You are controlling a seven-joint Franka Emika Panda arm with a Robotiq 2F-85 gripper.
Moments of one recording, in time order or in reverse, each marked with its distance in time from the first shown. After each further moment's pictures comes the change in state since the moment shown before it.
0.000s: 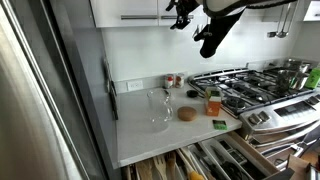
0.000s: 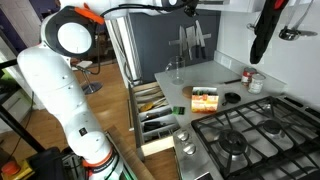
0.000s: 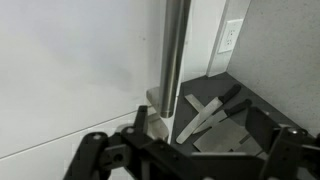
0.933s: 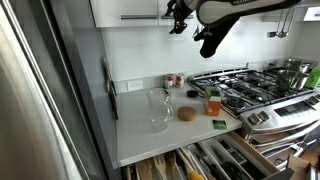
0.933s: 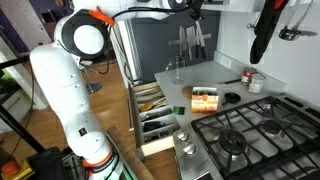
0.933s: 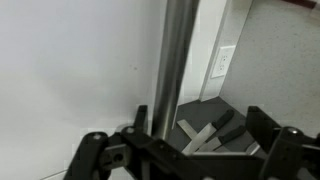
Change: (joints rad) arm -0.008 0.091 -0.005 0.101 -0.196 -0.081 0.134
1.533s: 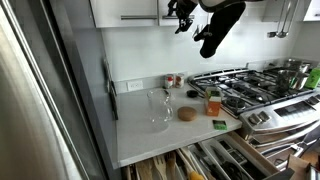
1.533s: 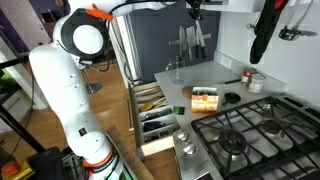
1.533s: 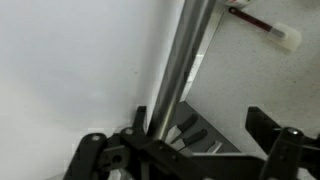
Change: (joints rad) arm -0.002 -0.007 0.011 0.089 0.081 -0.248 -0.216
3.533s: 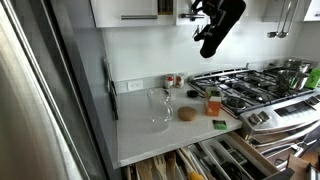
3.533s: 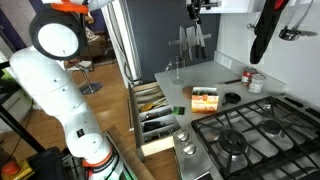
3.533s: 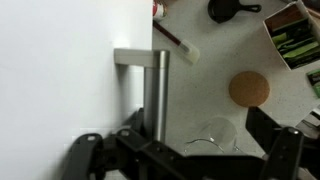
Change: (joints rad) arm -0.069 -0.142 -0.079 0.005 0.219 -0.469 -0.355
